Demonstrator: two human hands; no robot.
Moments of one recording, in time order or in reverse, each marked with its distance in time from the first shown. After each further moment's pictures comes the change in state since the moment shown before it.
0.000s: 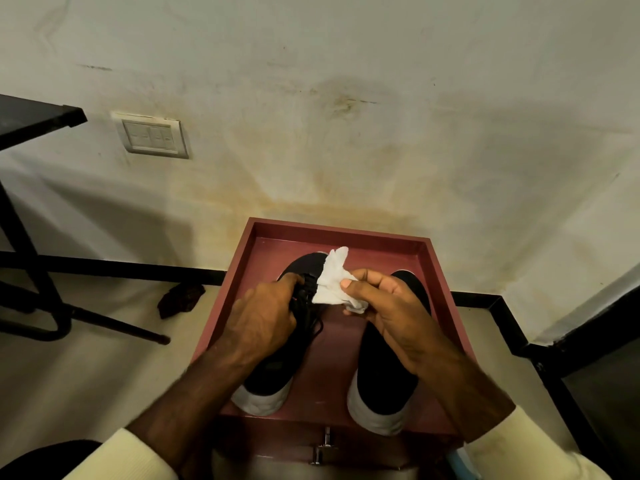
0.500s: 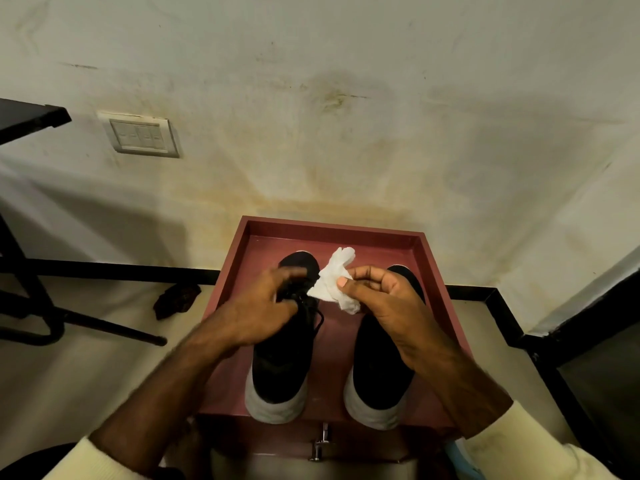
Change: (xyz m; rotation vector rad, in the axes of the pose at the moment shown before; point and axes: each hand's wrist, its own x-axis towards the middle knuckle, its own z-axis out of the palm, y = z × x) left_hand 0.002 -0.003 -0.023 -0.498 -0.290 -0.016; right_hand 0.000 0.003 -0.007 -0.107 0.122 -0.030
